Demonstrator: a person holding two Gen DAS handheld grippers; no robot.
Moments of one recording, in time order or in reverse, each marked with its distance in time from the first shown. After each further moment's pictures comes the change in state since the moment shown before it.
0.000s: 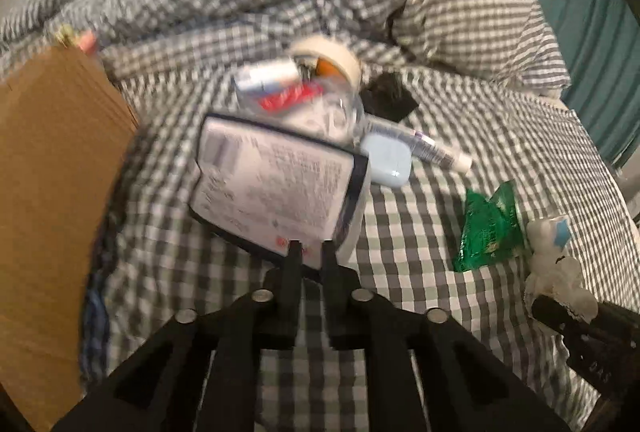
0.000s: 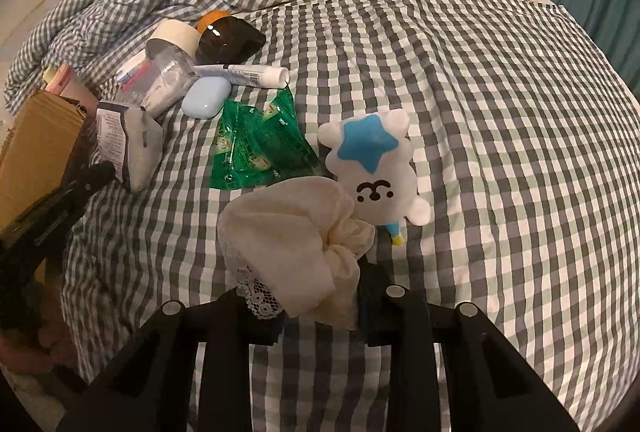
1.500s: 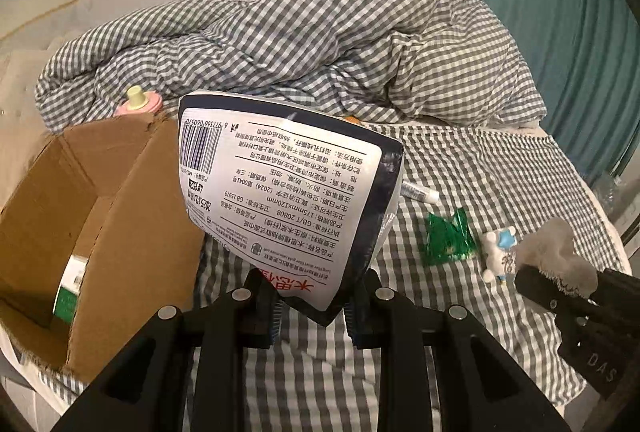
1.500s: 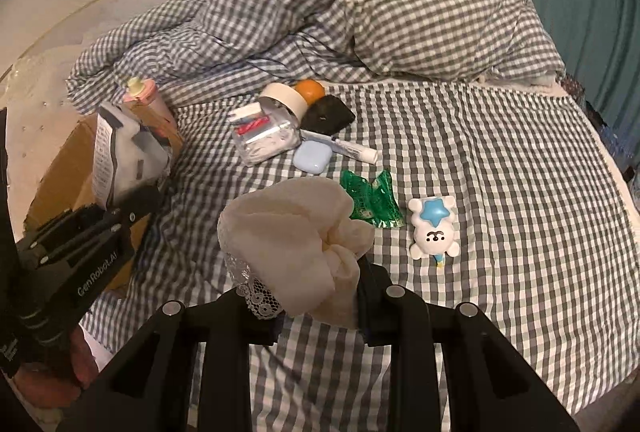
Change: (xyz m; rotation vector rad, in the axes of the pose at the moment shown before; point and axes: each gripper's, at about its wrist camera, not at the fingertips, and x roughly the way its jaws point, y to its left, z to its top) left arm -0.114 0.018 -0.006 -0.006 -0.118 0.039; right arm -0.115 0.085 -0.008 -0.146 -0.184 0.059
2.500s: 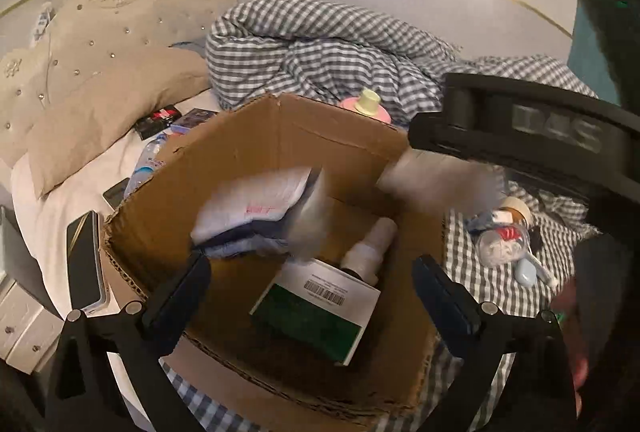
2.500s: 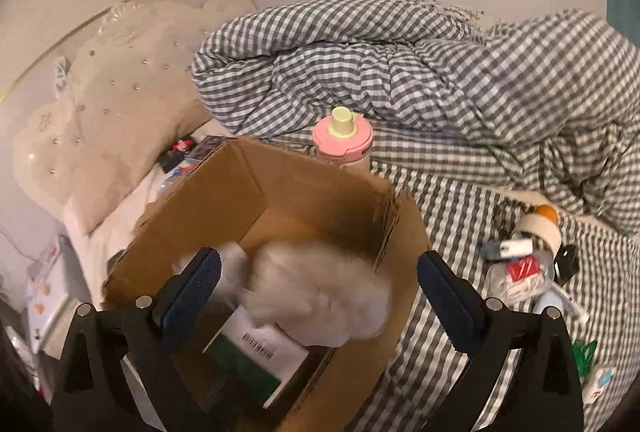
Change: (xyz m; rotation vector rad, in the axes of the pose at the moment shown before) left arm -0.051 0.221 -0.023 -0.369 -0.082 0.268; right arm 0.069 0.293 0.107 -0.298 -0.055 0.280
